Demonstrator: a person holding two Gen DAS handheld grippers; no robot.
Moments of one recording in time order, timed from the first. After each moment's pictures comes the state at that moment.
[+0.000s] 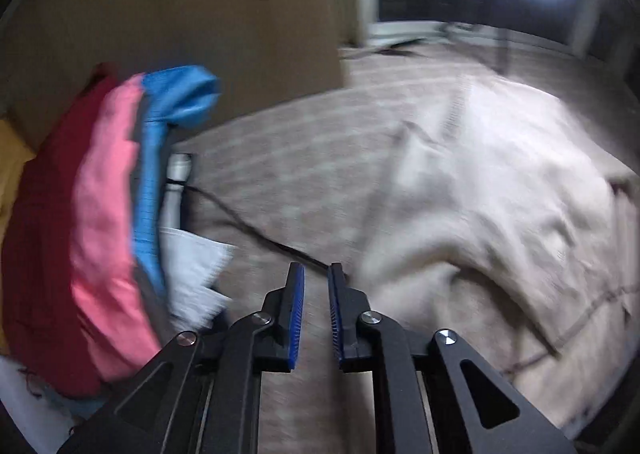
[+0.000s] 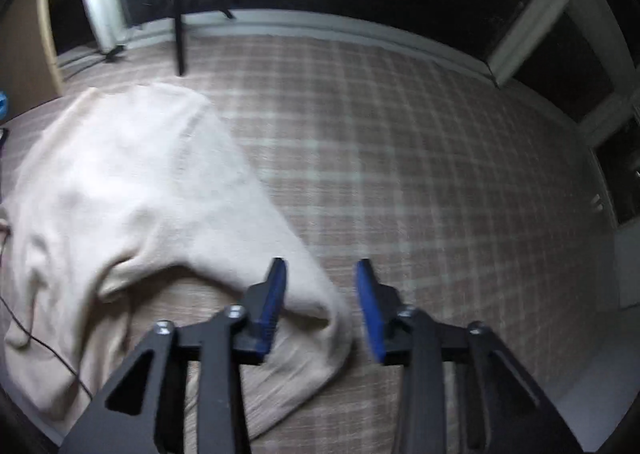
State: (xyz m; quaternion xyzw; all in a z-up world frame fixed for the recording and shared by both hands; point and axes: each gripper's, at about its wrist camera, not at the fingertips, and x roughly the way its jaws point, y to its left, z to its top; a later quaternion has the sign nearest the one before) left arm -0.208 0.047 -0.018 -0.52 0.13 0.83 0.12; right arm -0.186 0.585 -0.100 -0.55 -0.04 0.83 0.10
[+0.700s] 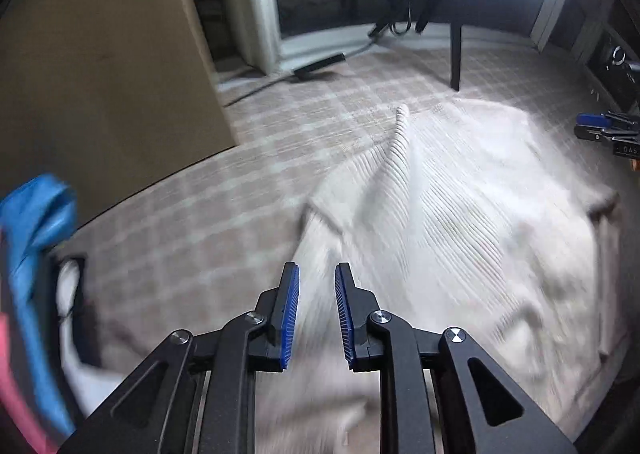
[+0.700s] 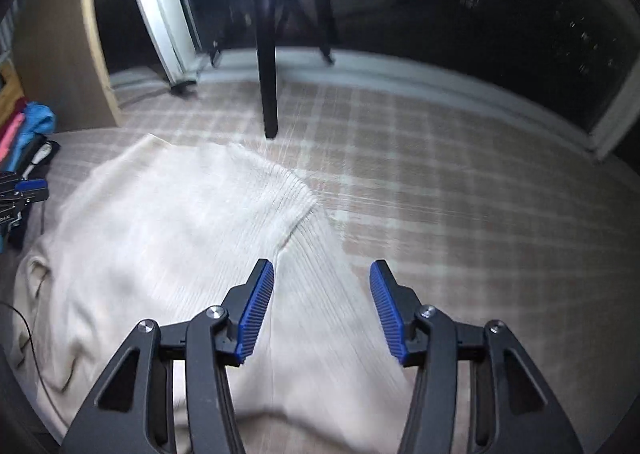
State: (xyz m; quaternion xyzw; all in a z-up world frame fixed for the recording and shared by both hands) left arm -0.336 0.152 -0.071 -0.53 0.14 0.82 0.19; right arm -0.296 0.557 -0.137 -0.52 -0.01 0.85 -0.03
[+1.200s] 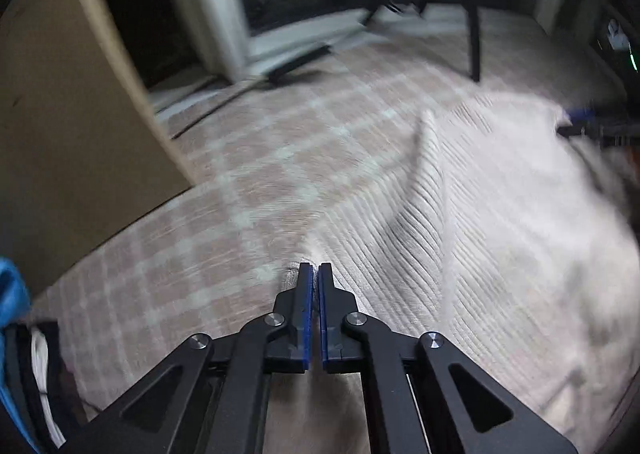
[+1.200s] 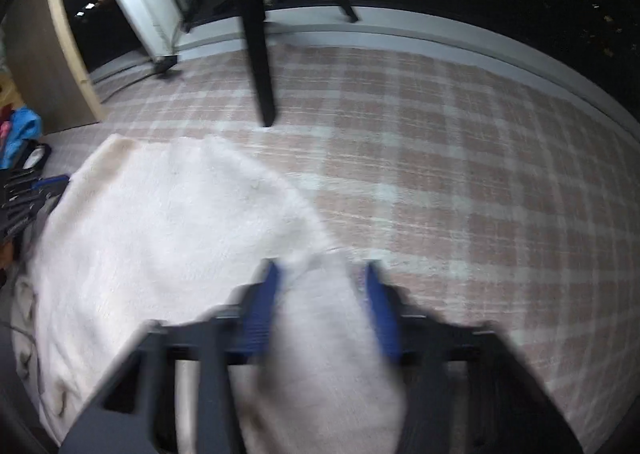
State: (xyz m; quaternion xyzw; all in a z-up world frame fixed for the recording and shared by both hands) left arm -0.362 0.169 -0.074 -0.50 0.13 0.84 0.17; right arm -0.336 0.560 -0.184 -0.54 0.03 0.83 -0.10
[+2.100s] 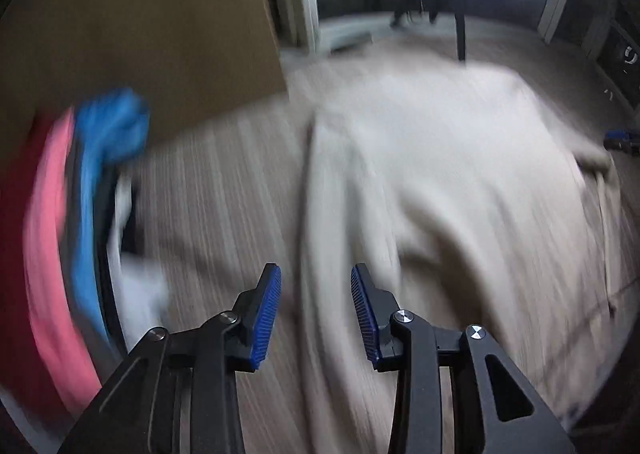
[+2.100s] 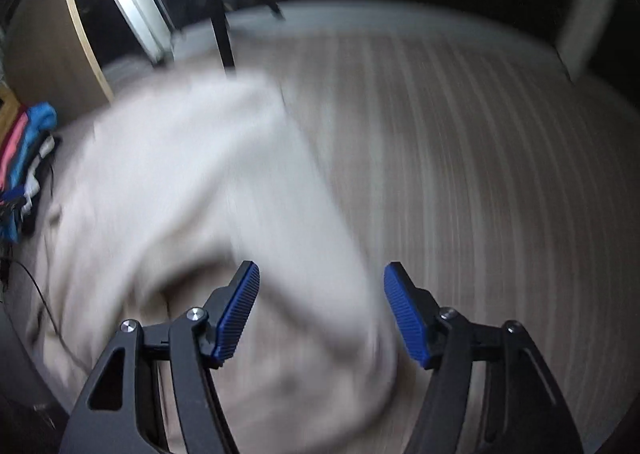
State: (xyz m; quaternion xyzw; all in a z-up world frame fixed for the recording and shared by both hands) left arm -0.191 0.066 -0.030 -0.56 0.11 0.81 0.14; right arm -0.147 0.635 -0.134 -0.57 0.06 0.82 0.00
